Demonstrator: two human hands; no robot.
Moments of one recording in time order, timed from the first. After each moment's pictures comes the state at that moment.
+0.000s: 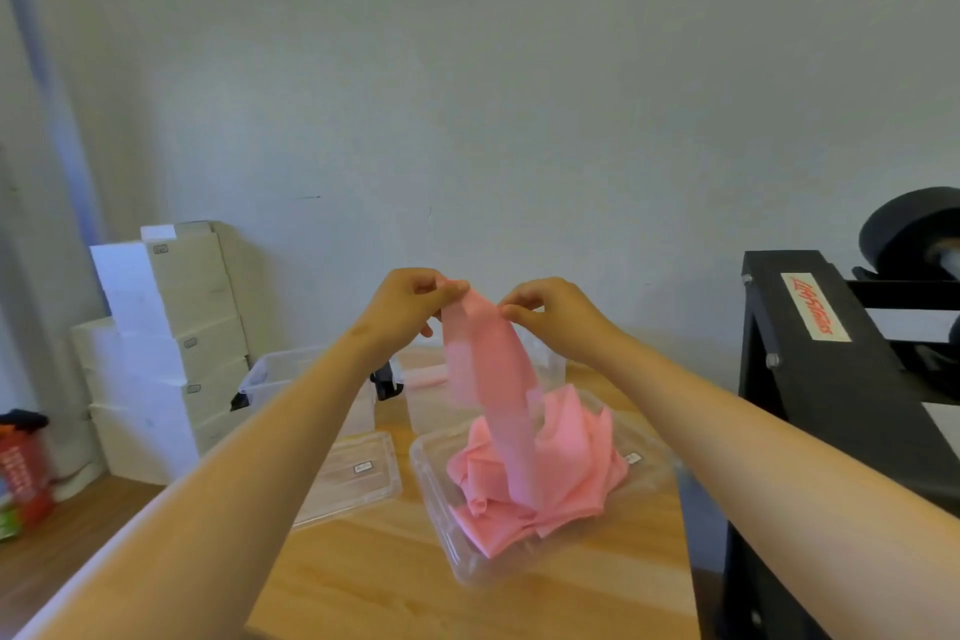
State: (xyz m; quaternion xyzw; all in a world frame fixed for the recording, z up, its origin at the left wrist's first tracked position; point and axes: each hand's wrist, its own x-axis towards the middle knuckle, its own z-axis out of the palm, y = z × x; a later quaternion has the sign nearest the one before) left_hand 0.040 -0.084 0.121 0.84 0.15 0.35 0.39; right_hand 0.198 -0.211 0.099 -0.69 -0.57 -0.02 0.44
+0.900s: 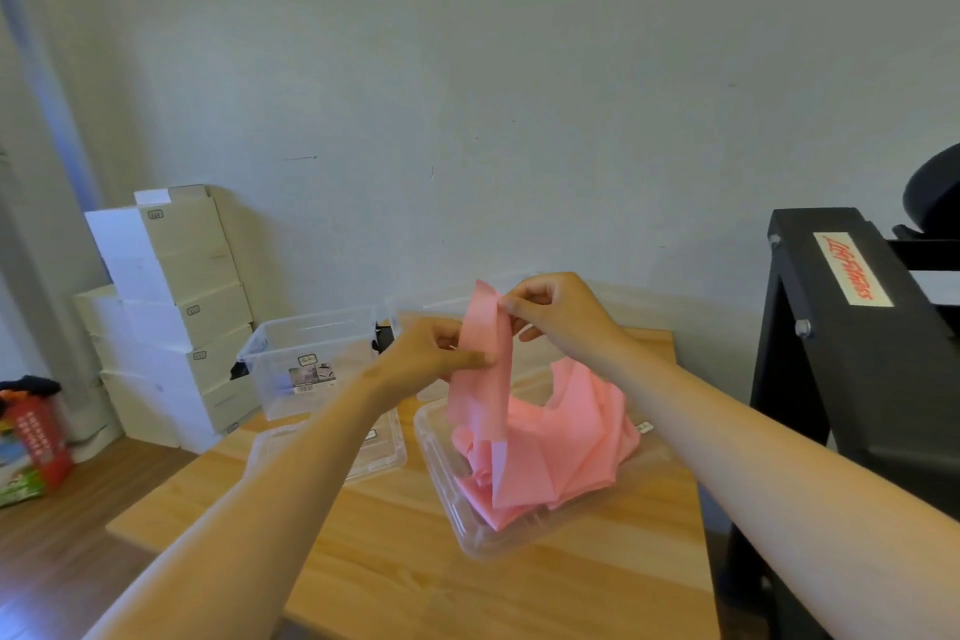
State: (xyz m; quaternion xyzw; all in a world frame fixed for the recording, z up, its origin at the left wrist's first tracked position) left_hand 0.048 -0.074 0.045 0.84 0.17 0.20 0.47; right_hand 0.192 -0.200 0.063 -0.62 -0.52 0.12 0.57
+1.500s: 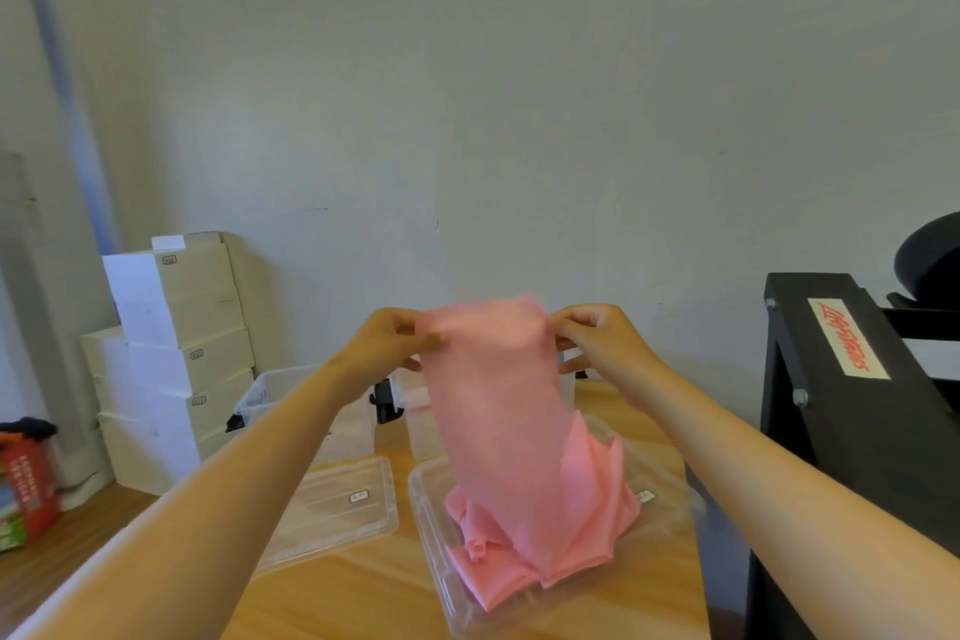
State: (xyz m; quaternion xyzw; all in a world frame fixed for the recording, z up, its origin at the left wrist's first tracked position) left_hand 0.048 -0.043 0.109 0.84 0.18 0.29 0.42; right_hand 0.227 -0.225 0.095 -0.62 -0.44 0.15 0.63
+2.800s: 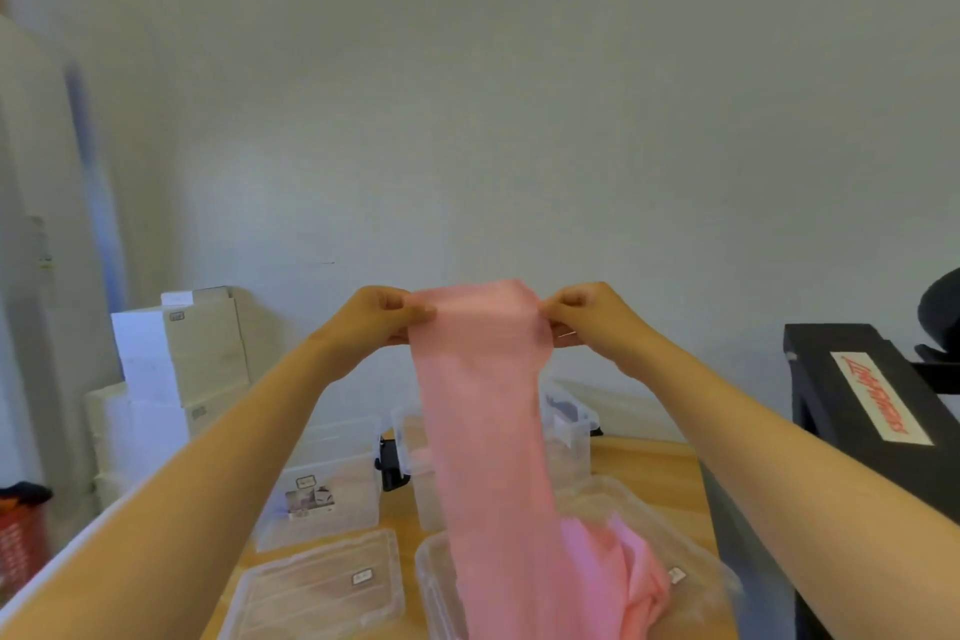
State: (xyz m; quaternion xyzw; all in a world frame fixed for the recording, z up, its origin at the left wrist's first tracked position) left_hand 0.052 -0.017 0.190 0.83 0.15 0.31 0.44; right_hand 0.255 -0.190 0.168 -0.65 -0.48 0.09 0.58
